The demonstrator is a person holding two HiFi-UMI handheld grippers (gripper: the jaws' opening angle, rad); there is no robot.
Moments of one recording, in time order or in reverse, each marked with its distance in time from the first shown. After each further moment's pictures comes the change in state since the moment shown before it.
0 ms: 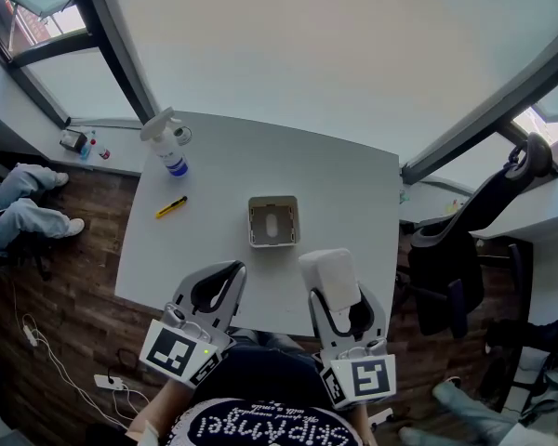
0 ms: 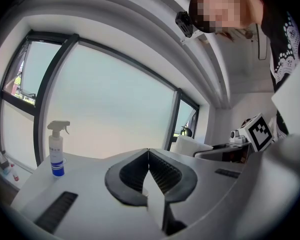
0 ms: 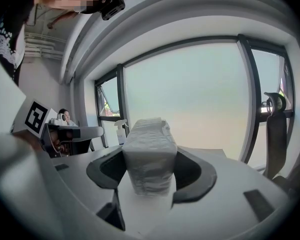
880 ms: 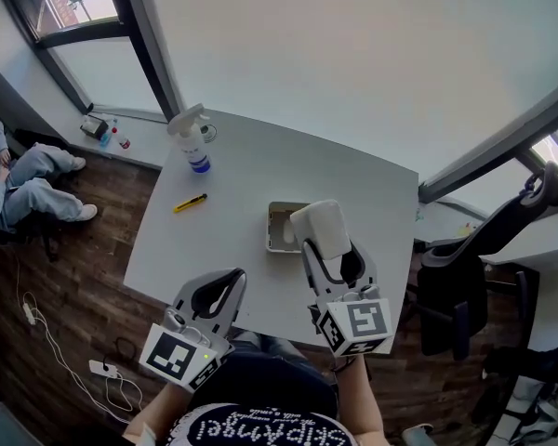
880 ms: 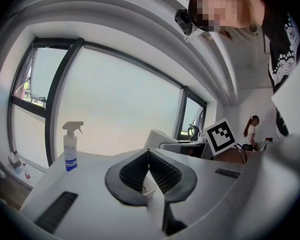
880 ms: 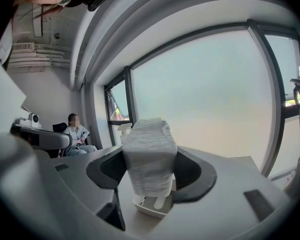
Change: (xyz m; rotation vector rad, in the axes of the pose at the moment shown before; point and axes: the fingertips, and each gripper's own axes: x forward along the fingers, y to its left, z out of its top) left arm -0.023 0.015 -0.006 0.002 0.019 0.093; right arm 0.106 0.008 0.017 0.009 -0.048 0.151
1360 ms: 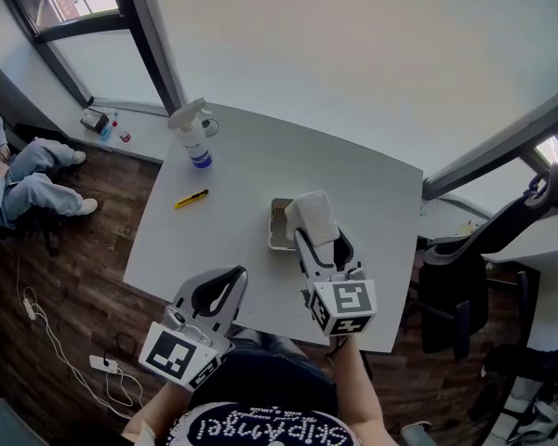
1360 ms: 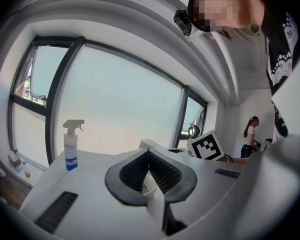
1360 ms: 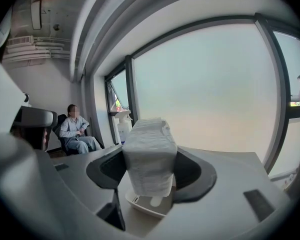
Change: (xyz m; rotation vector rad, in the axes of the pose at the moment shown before) left arm 0.002 0.006 -0.003 -0.009 0.010 0.002; right arm 0.040 -0.003 -0.036 -0.039 0.085 0.001
